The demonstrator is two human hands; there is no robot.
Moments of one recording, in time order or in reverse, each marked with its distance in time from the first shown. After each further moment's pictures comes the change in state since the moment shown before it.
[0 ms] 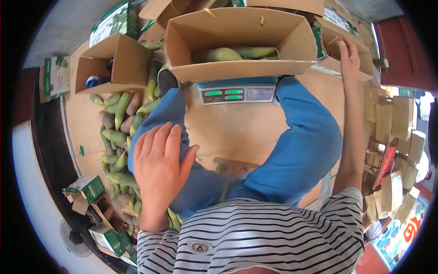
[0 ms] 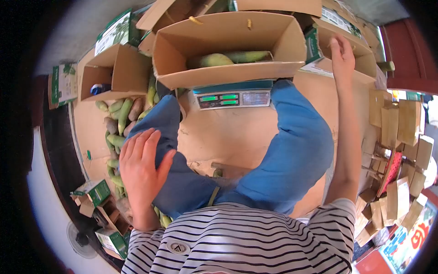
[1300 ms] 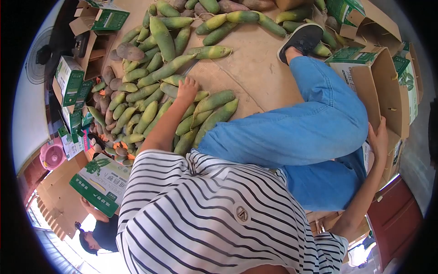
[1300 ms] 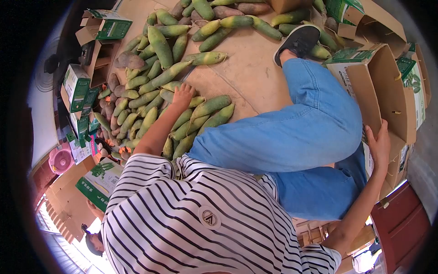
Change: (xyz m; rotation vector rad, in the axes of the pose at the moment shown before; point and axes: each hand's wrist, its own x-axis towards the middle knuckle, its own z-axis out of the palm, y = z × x) left_hand -0.395 -0.143 0.289 0.167 -0.865 -0.801; right_hand -0.099 -0.160 0.136 -0.745 -1.103 -0.403
